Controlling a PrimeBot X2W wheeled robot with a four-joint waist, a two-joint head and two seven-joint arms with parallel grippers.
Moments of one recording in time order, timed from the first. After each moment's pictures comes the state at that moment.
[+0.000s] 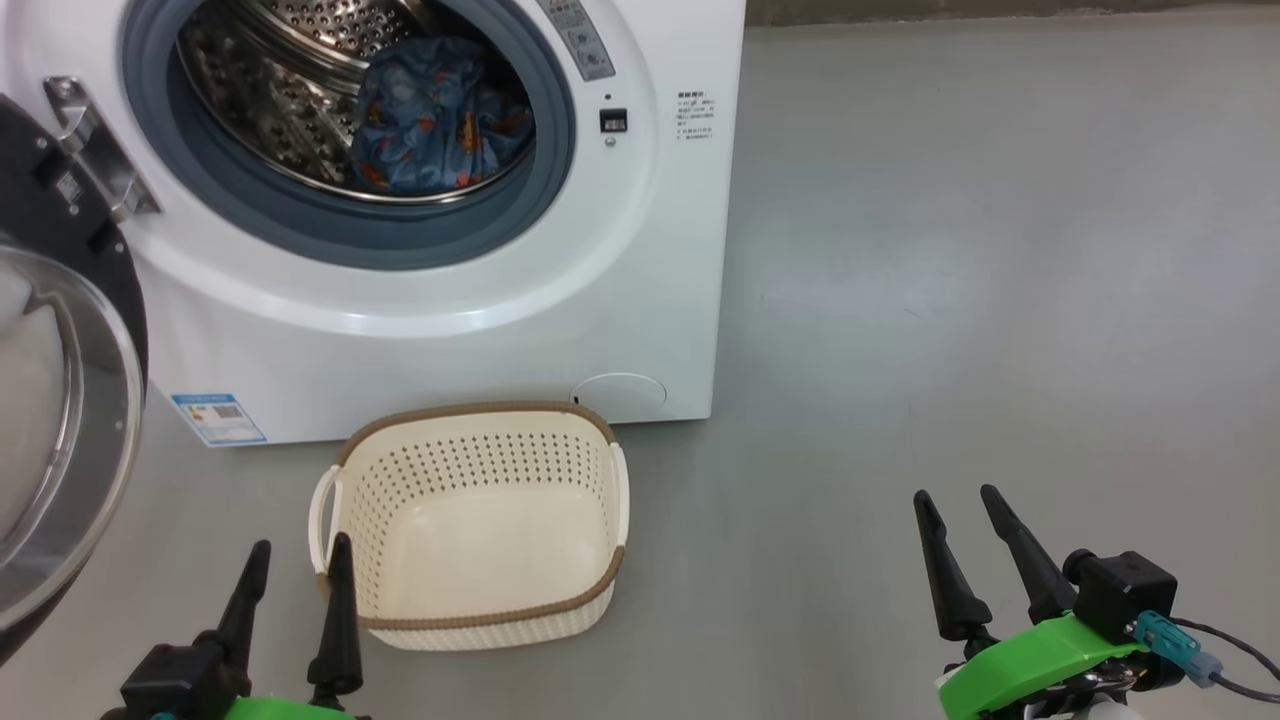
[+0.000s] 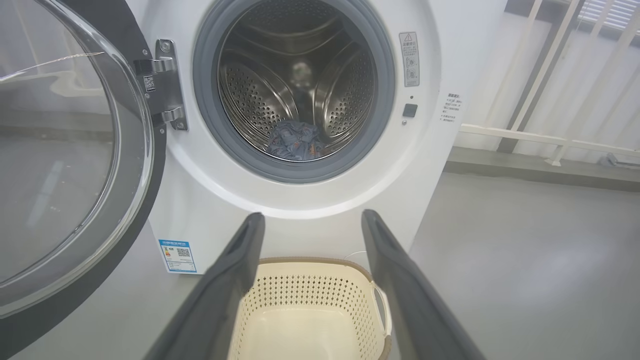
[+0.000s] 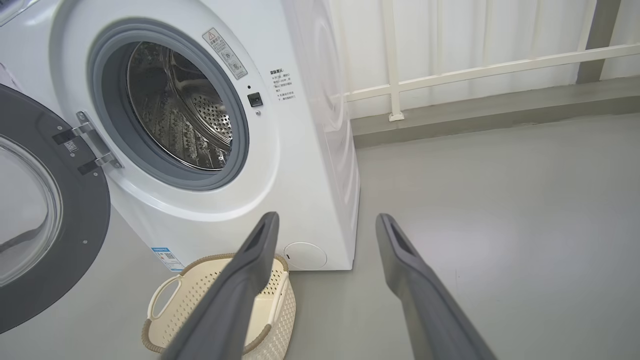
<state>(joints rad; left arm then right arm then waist) 0.00 0.04 -0.01 0.15 -0.24 -0.13 -0.26 -0.10 -0.05 0.03 0.29 0.28 0.13 -0.26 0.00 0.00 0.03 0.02</state>
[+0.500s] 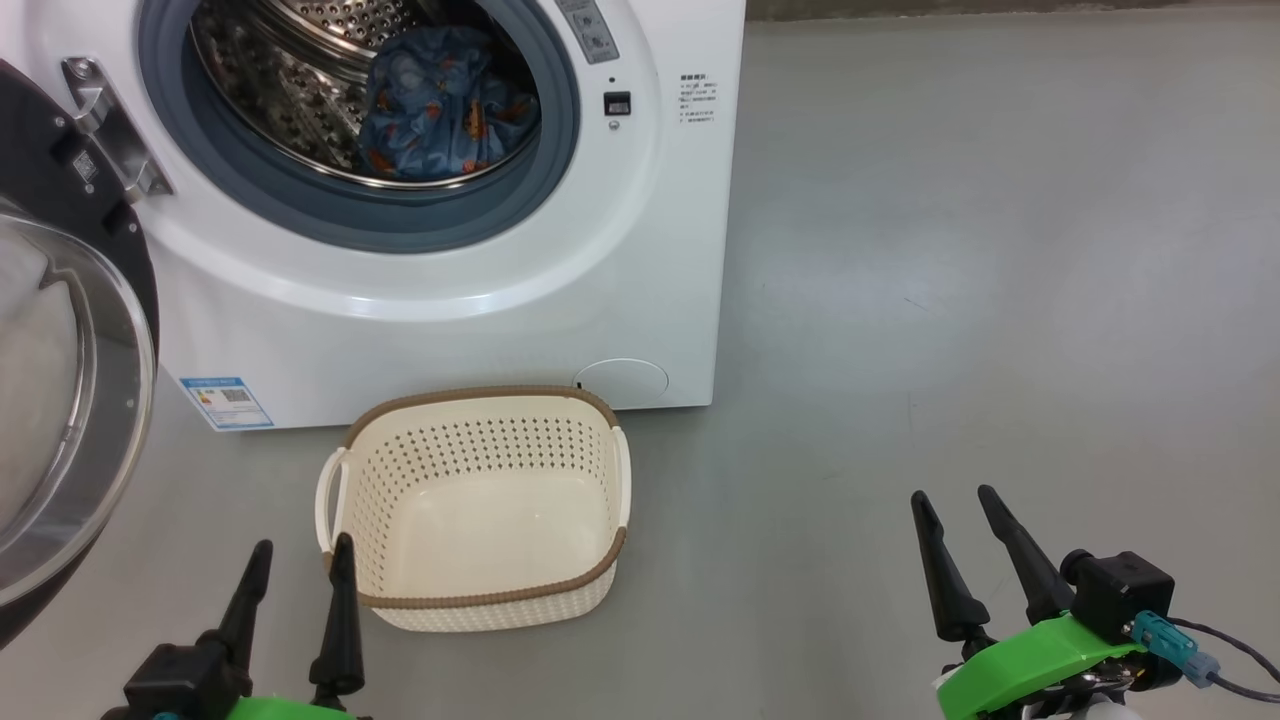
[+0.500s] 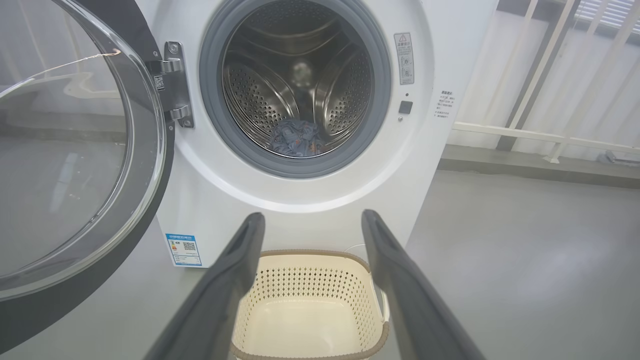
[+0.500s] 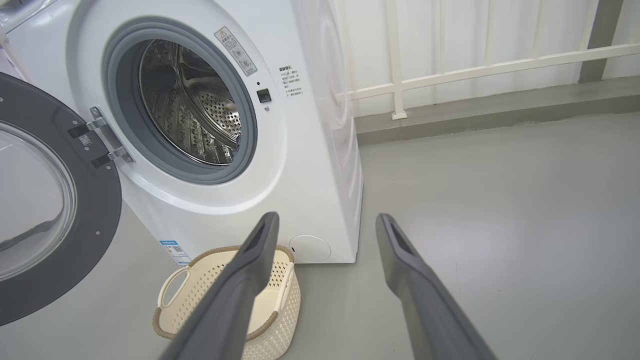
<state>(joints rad) 0.00 0.04 -0.01 0.15 -0.24 -0.13 -0.26 -0.10 -0.05 0.03 0.29 0.28 0.13 -0.26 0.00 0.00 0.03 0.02</state>
